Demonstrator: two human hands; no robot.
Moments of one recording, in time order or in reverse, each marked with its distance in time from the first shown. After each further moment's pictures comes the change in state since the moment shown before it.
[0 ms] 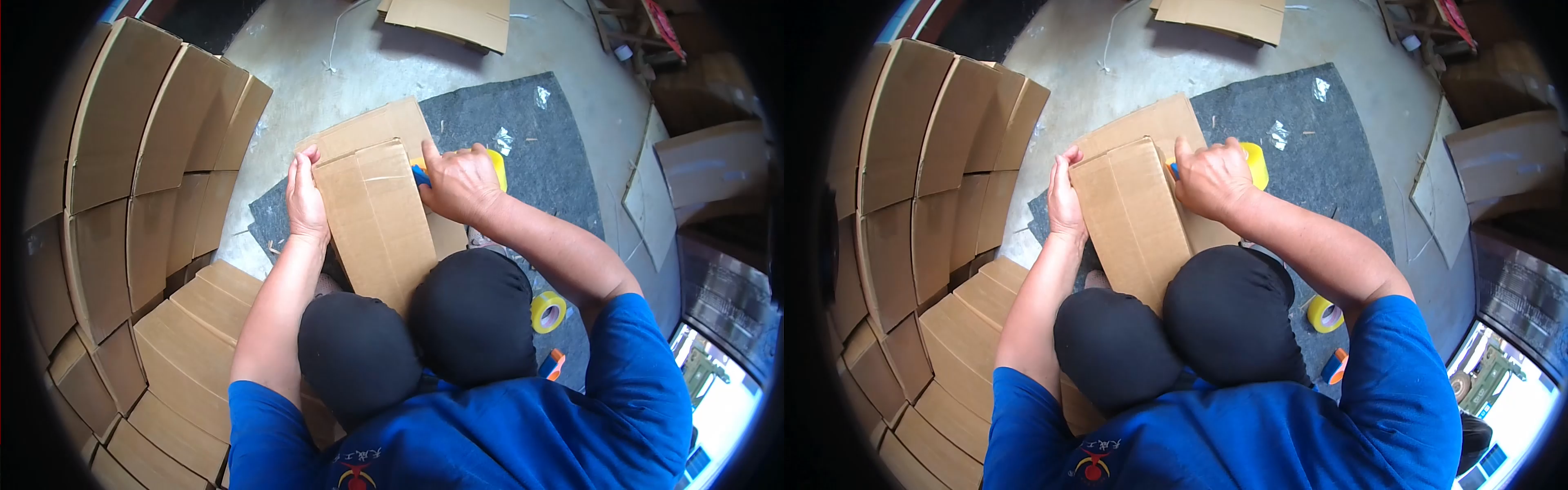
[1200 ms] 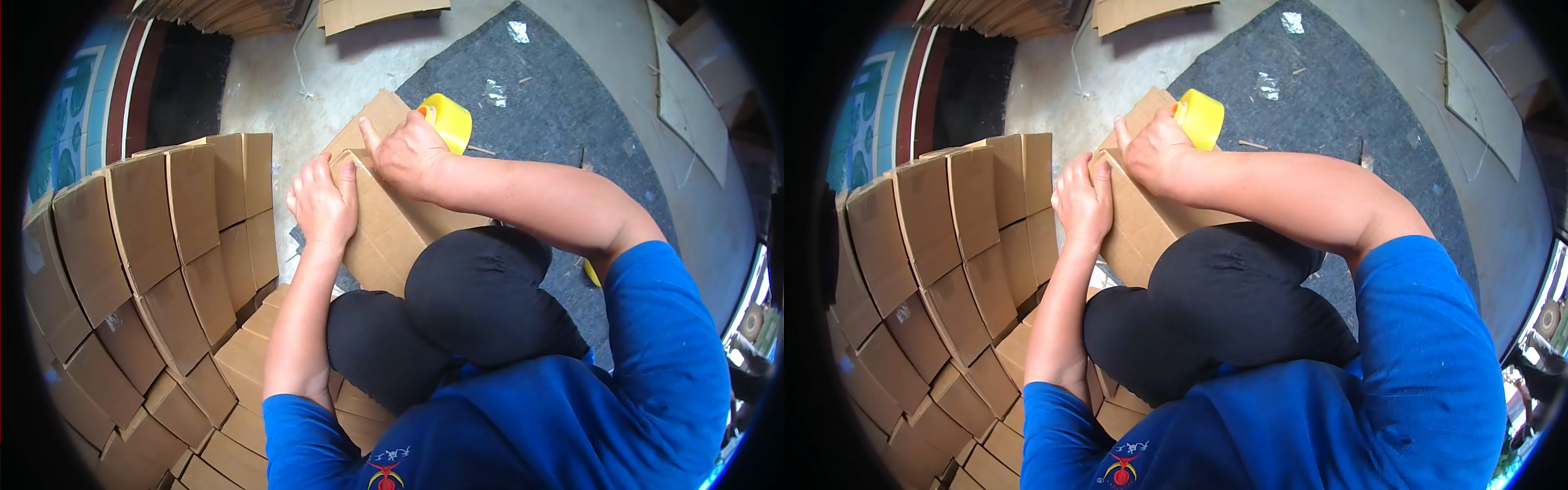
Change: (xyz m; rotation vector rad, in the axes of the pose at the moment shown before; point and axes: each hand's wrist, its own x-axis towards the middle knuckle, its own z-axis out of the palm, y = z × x) left_hand -0.024 0.062 0.066 1.540 -0.277 0.473; right_hand -0.003 0.013 -0.015 -0.080 0.024 -0.104
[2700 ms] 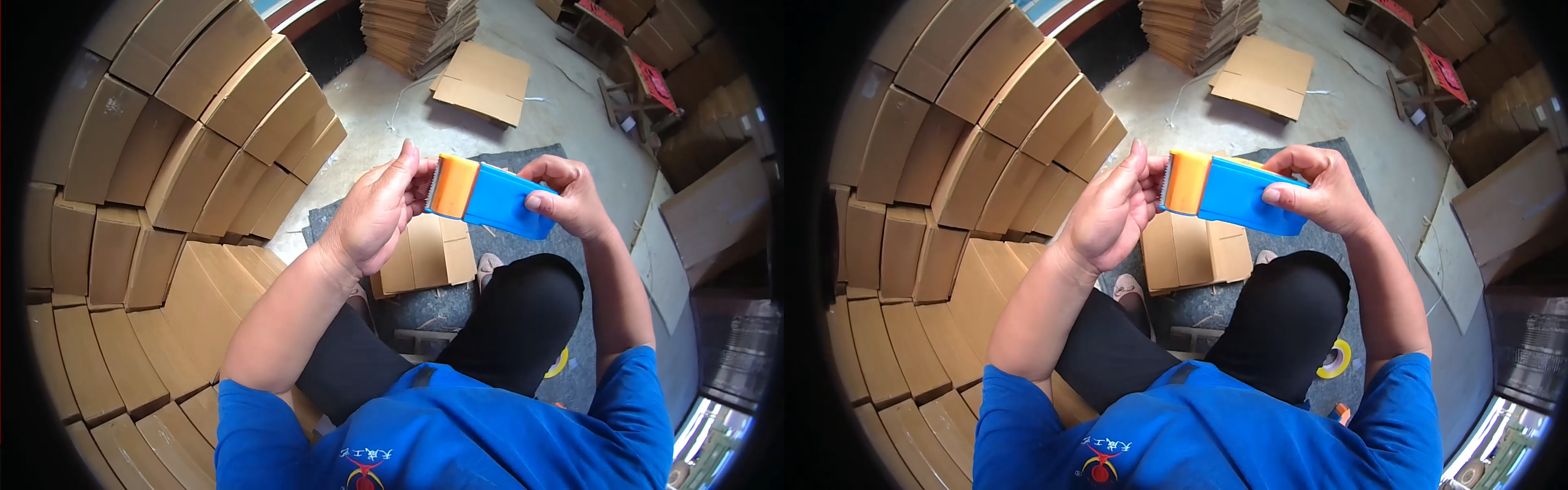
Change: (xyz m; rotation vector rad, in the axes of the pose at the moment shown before) left_hand -0.137 0.066 -0.199 -1.887 -0.237 -0.115; right_hand -0.181 0.048 -0.135 1.270 0.326 -0.184
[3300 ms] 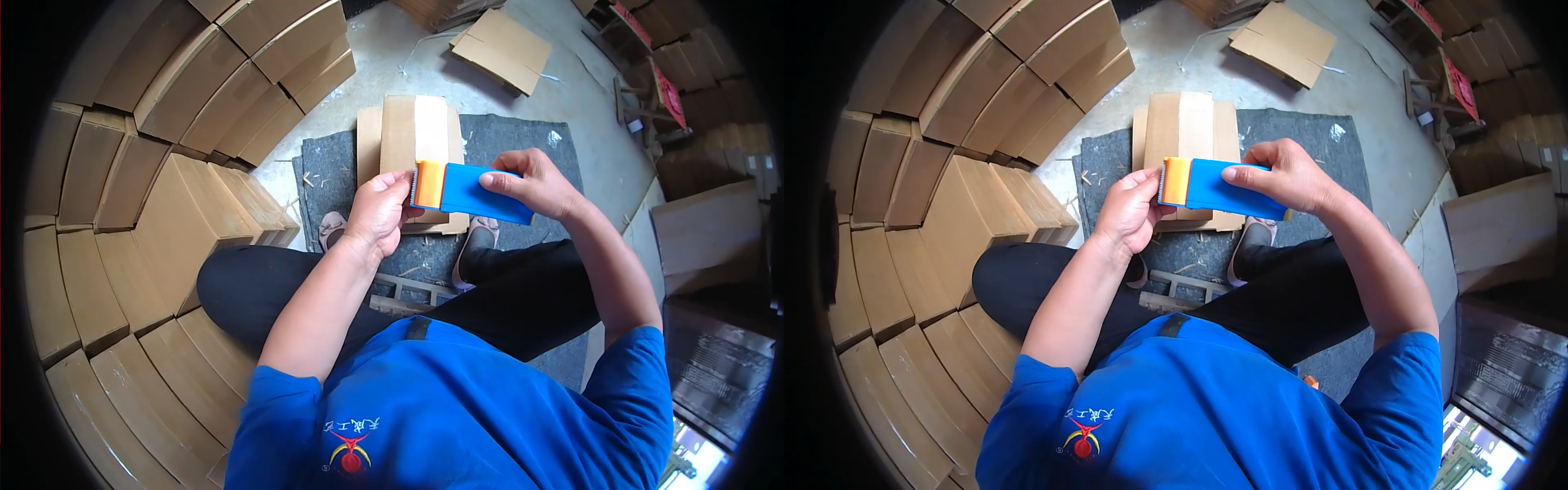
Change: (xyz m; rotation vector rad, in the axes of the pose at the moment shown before) left_hand -0.051 -0.136 -0.048 -0.227 0.370 -0.080; right_hand -0.009 0.008 0.075 -0.318 -0.273 0.352
